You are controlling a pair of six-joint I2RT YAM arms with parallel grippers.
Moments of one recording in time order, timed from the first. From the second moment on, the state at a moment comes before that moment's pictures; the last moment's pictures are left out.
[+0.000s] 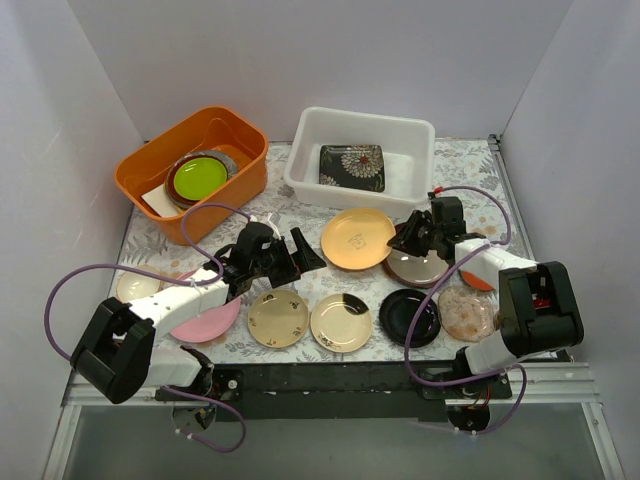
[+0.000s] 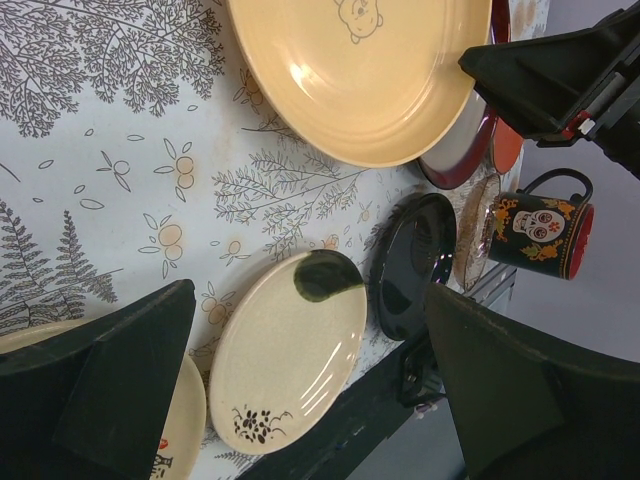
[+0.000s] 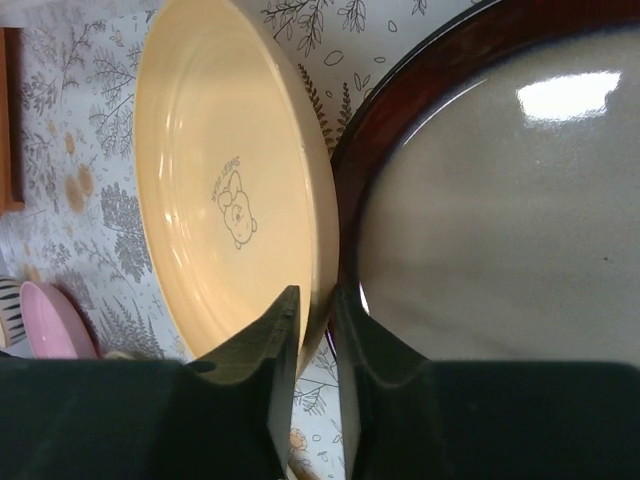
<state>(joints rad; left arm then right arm) -0.61 1.28 0.65 0.01 0.25 -0.95 0.22 1.50 0.73 -0.01 -0.33 0.68</state>
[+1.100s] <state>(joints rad) -0.61 1.27 0.63 -0.01 0.24 -0.94 0.23 1.32 0.93 -0.25 -0.34 0.55</state>
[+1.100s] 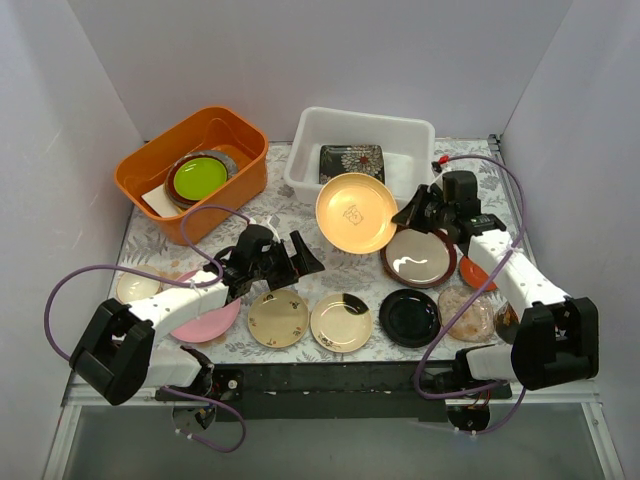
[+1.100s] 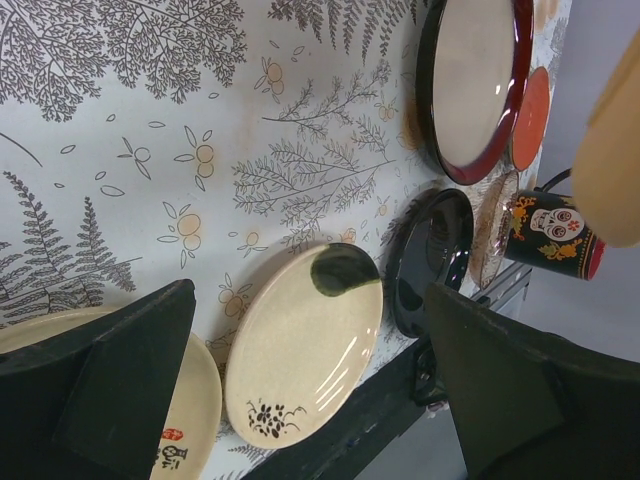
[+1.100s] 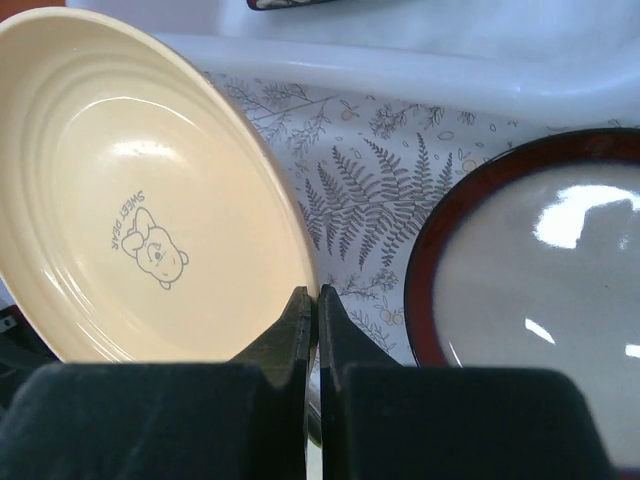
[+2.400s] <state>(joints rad) -0.61 1.20 0.58 -0.02 0.23 -0.94 0.22 1.92 1.76 -0.36 -0.19 0.46</state>
